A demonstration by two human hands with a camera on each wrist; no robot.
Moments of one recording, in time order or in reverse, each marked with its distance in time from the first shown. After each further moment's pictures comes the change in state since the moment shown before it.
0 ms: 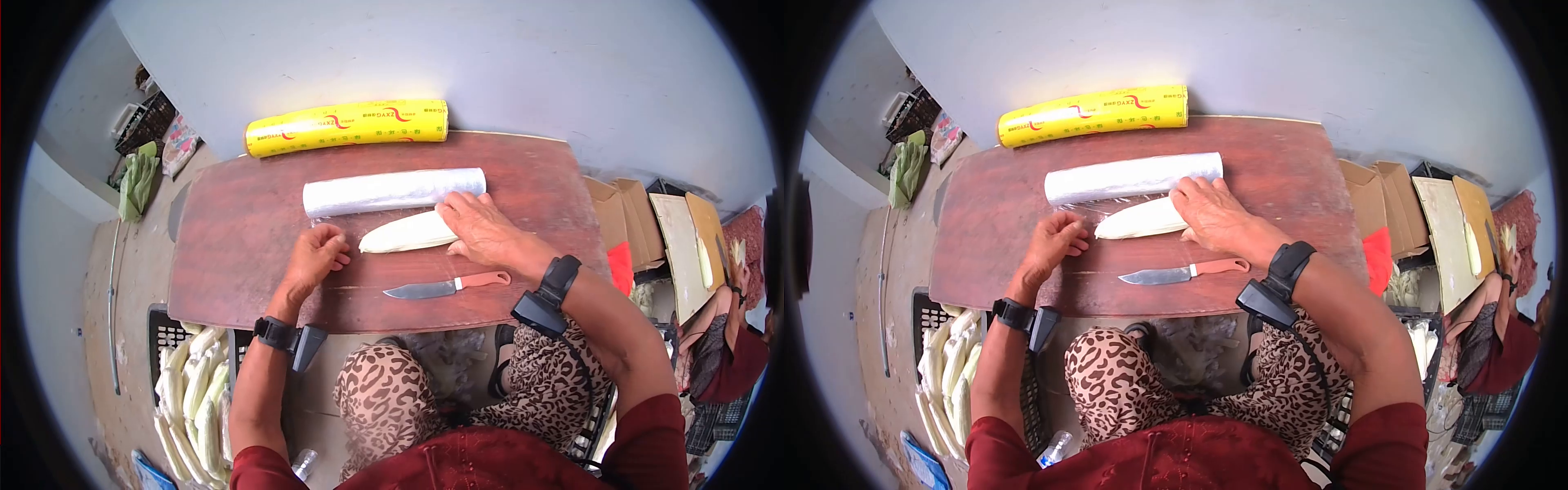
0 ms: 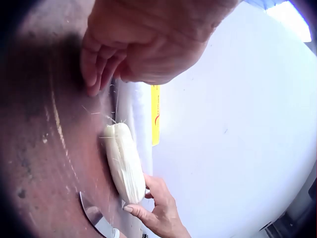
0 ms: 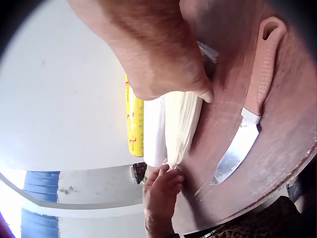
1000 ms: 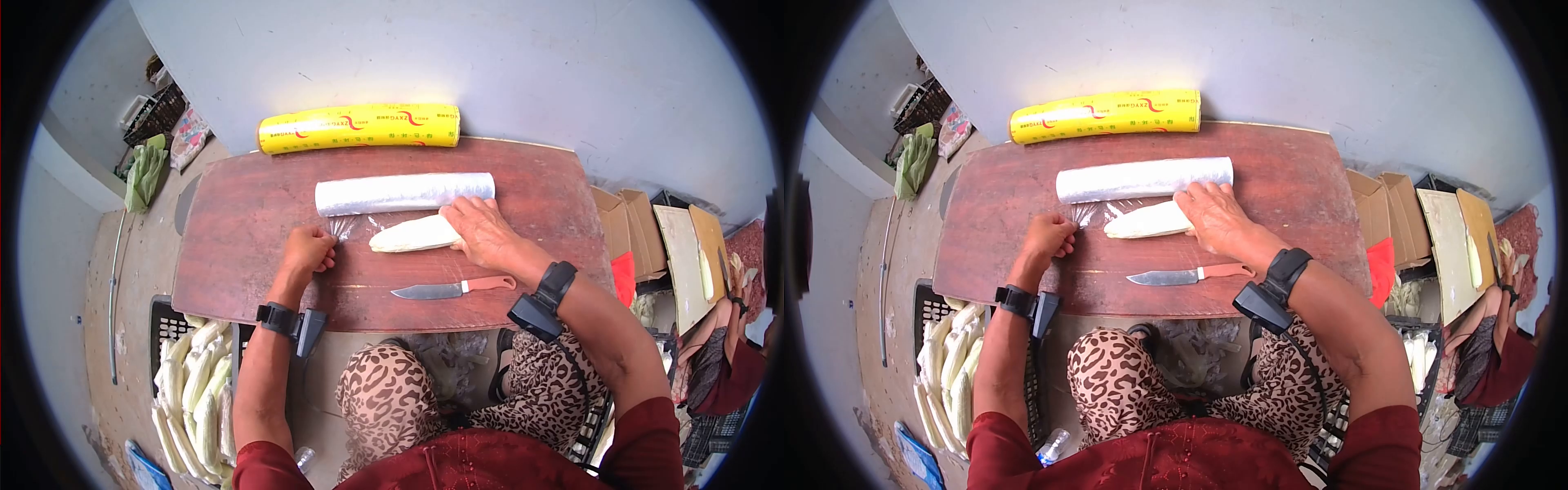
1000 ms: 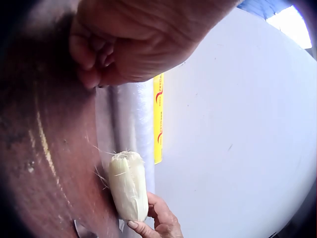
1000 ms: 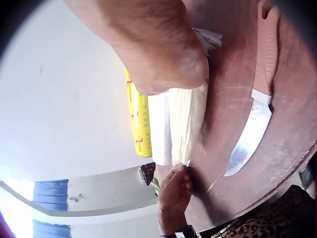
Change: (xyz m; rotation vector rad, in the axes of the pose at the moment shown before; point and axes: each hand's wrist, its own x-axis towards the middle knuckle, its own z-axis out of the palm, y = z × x) left_hand 0.011 0.002 -0.021 0.153 0.192 -0.244; right_hand 0.008 -0.001 0.010 -0.011 0.033 0.042
